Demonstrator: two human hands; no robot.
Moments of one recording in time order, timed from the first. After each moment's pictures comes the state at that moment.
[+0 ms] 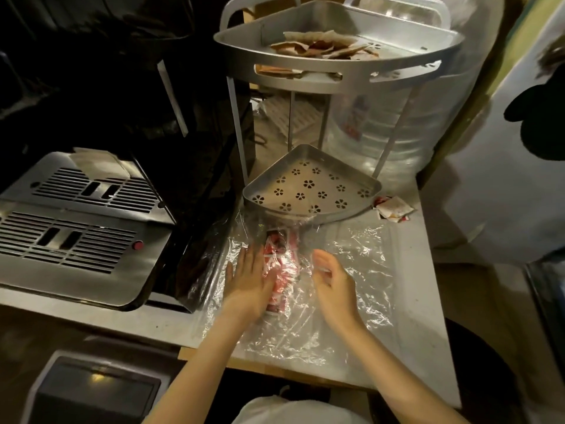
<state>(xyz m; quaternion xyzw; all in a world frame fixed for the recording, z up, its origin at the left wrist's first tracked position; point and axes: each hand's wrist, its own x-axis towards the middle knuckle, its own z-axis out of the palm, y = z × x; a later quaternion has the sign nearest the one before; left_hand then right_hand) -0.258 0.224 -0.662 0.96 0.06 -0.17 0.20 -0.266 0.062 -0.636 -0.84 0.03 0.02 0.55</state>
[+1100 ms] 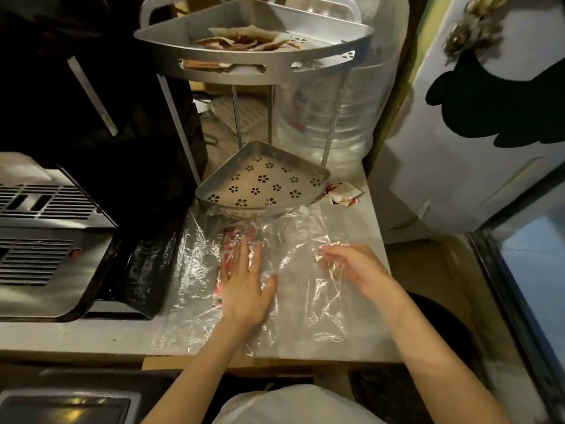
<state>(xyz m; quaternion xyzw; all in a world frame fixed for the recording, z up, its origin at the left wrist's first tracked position) -0.276 0.168 -0.674 0.99 -0.04 0.00 0.17 -0.251 -0.043 -0.609 -0.66 0.24 0.18 0.68</state>
